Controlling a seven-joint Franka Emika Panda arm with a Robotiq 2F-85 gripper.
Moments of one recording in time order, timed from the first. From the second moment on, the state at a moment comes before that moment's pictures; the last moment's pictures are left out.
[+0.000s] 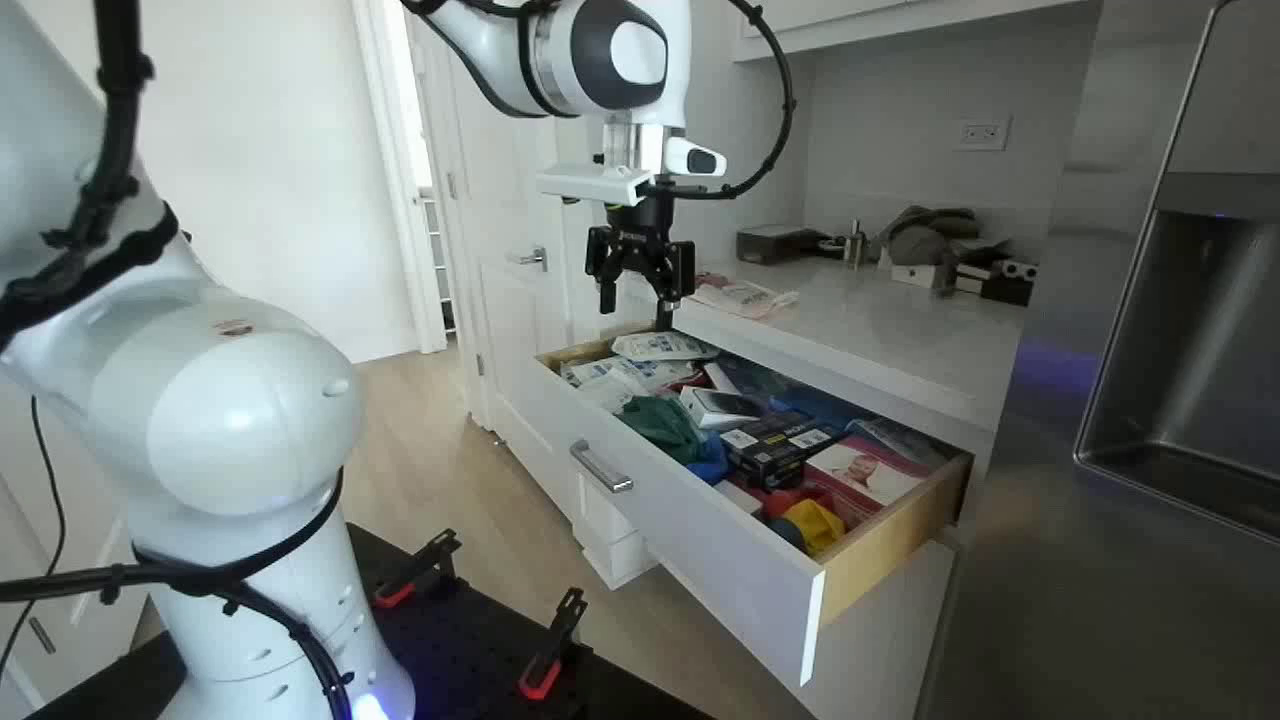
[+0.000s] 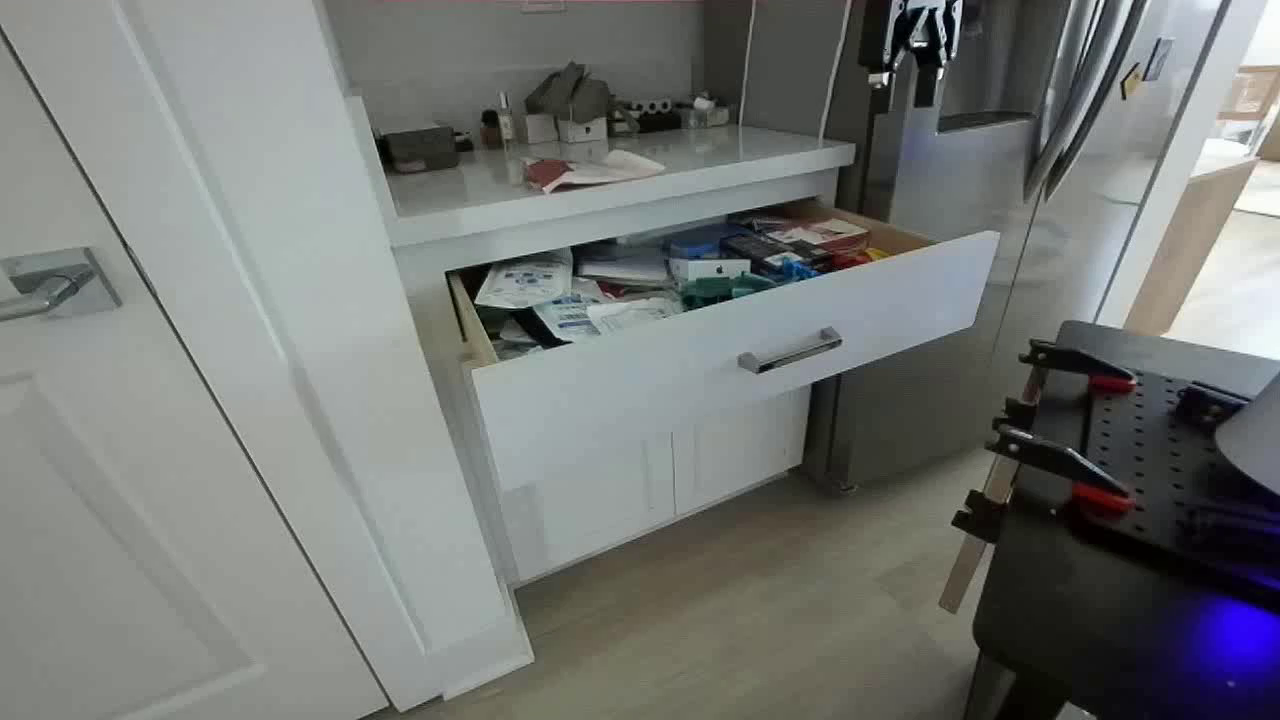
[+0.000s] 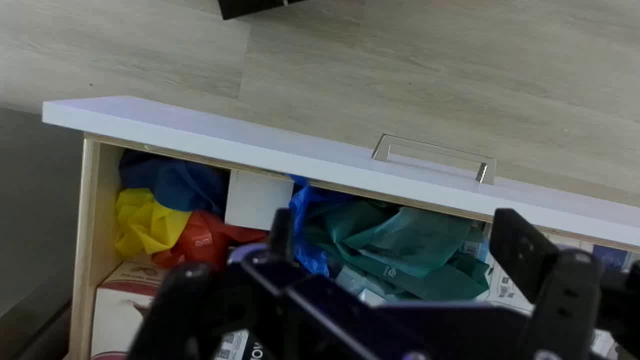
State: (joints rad) arm -0.09 -0.36 -0.12 -2.47 -0.01 2.06 0.03
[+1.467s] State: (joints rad) arm -0.08 -0.15 -0.09 -2.29 -0.01 2.19 0.06
